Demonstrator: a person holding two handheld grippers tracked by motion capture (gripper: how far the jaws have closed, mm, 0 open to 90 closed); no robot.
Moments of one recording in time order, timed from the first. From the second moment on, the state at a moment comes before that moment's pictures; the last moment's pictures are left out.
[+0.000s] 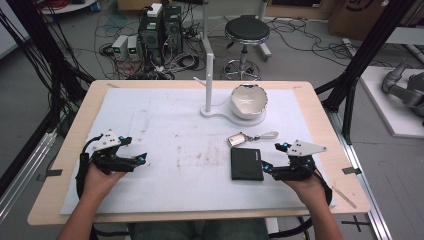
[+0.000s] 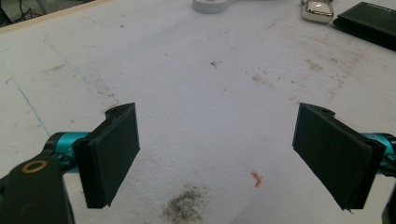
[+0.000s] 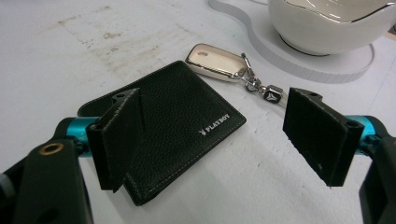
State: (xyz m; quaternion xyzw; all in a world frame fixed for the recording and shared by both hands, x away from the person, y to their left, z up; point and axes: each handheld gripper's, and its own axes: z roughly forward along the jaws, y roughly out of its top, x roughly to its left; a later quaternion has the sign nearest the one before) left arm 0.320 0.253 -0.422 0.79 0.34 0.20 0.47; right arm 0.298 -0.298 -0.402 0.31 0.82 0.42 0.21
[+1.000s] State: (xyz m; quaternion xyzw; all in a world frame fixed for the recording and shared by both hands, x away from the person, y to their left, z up) left arm 0.320 0.250 -0.423 0.79 0.34 0.20 0.47; right arm 0.291 -0.251 -0.428 0.17 0.91 0.34 0.19
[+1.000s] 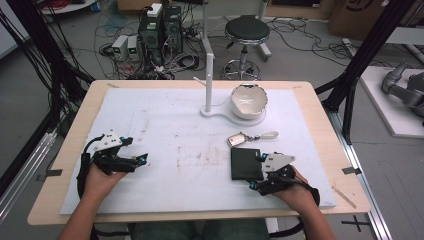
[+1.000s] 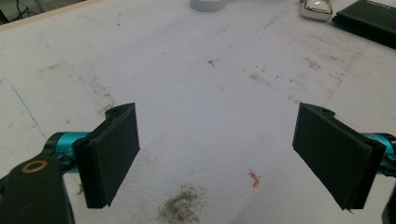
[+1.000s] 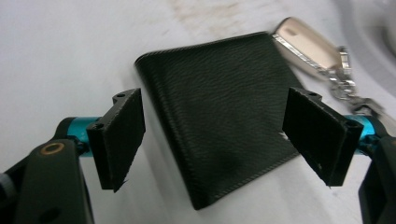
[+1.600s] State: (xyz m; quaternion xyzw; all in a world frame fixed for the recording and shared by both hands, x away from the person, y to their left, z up) left arm 0.320 0.245 -0.425 0.79 0.34 0.18 0.48; right arm 0.281 -0.242 -0.426 0.11 0.92 0.32 0.22
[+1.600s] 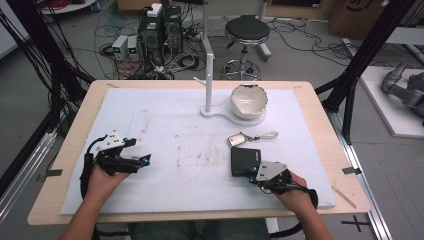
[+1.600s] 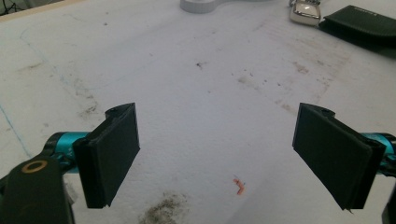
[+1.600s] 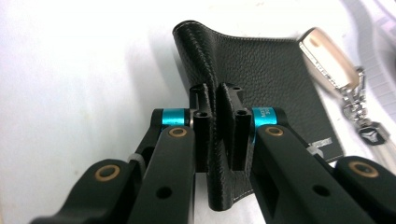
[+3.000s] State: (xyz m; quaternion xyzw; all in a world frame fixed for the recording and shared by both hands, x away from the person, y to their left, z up) left arm 0.325 0.245 -0.424 0.77 0.36 0.19 0.49; right arm 0.339 -0.264 -0.307 0.27 0.80 0.47 0.26
